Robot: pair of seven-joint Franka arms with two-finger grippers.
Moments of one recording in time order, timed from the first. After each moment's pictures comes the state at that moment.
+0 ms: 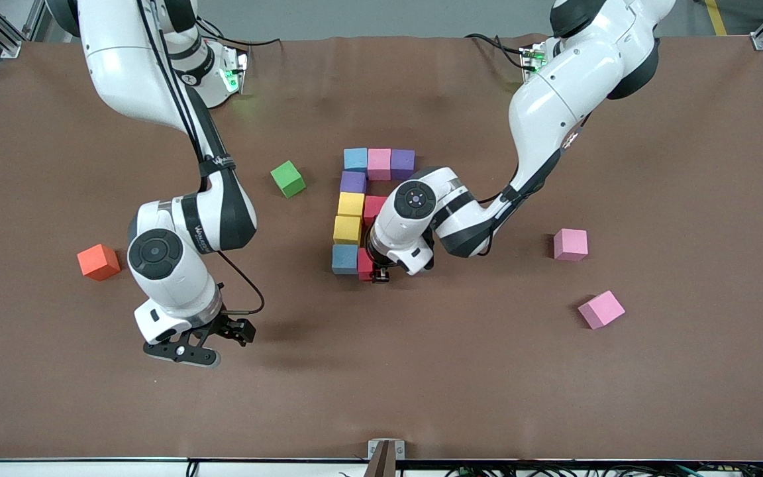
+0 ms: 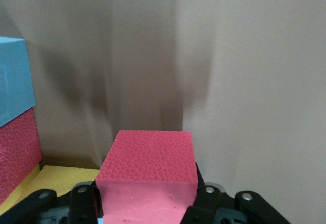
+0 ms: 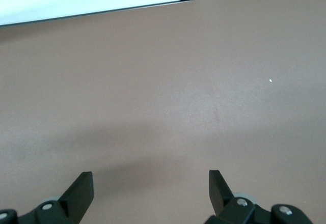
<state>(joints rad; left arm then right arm) -0.29 1.00 -0.64 -1.33 0.48 2.35 -2.53 0.49 0.72 -0.28 -1.33 0.04 2.22 0.44</state>
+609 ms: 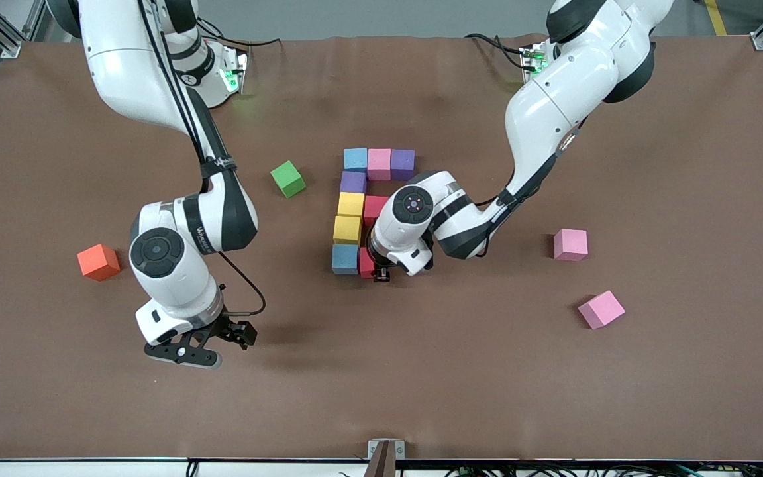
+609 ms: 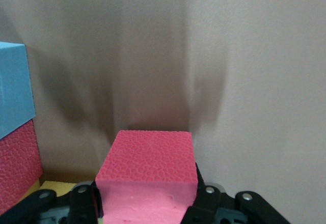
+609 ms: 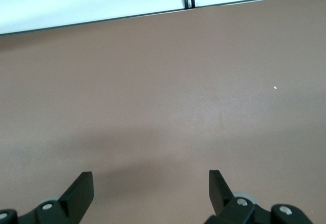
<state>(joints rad) -0.31 1.03 -0.62 -1.33 0.48 2.35 -2.53 0.49 0.72 -0.28 -1.33 0.04 2.25 0.44</state>
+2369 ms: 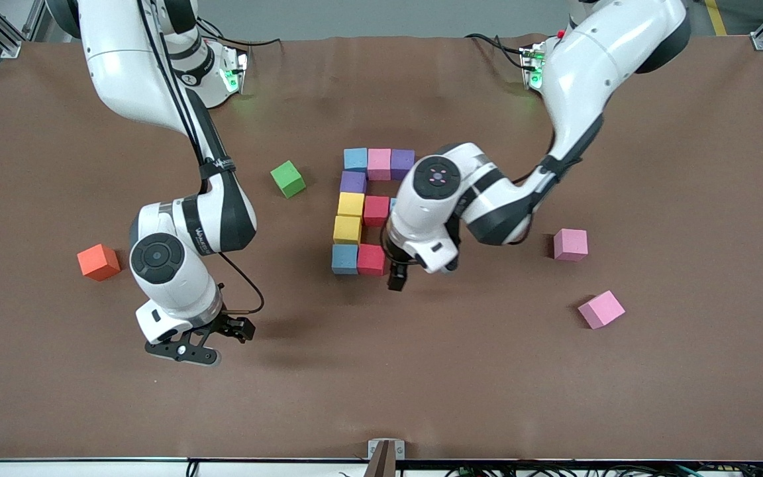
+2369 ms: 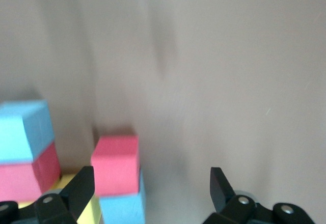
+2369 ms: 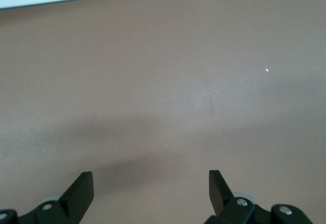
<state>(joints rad) -0.15 0.81 -0.69 -1.34 0.48 2.14 -2.30 0.49 0.72 -0.28 -1.33 0.04 2.17 0.44</state>
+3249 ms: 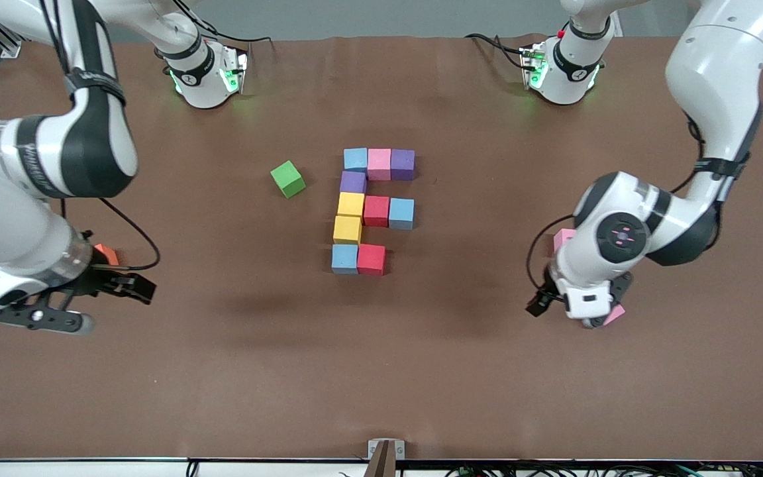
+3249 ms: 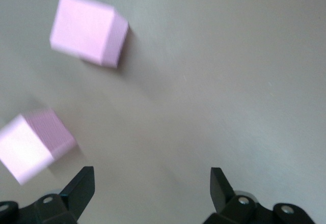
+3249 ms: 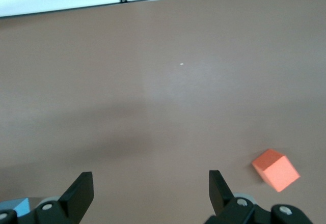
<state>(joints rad) 0.33 0.65 -0.70 -1.61 0.48 2.06 -1.29 0.33 0.43 -0.29 -1.32 0.04 1.81 0.21</state>
